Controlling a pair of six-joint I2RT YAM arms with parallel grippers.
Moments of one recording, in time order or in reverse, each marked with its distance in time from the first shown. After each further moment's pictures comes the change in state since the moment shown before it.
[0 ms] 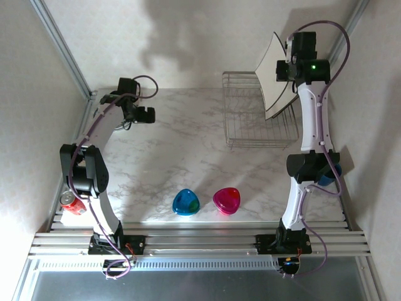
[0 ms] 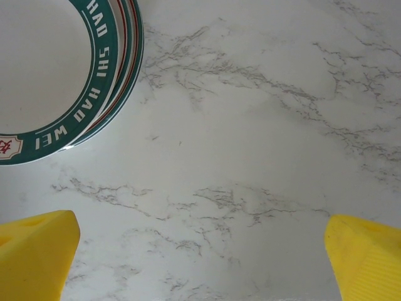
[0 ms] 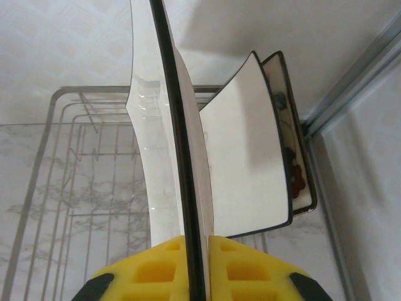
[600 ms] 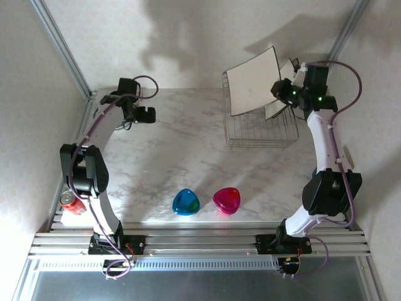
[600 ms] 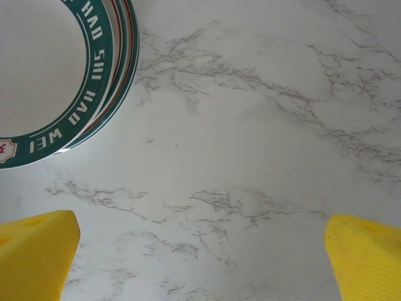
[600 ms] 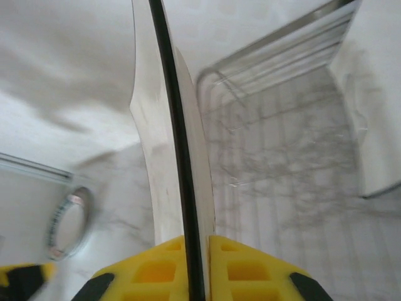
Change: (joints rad) left arm 0.000 0.000 -0.006 0.013 0.015 0.000; right arm -0.119 -0.447 -0.994 0.695 -0.642 0.515
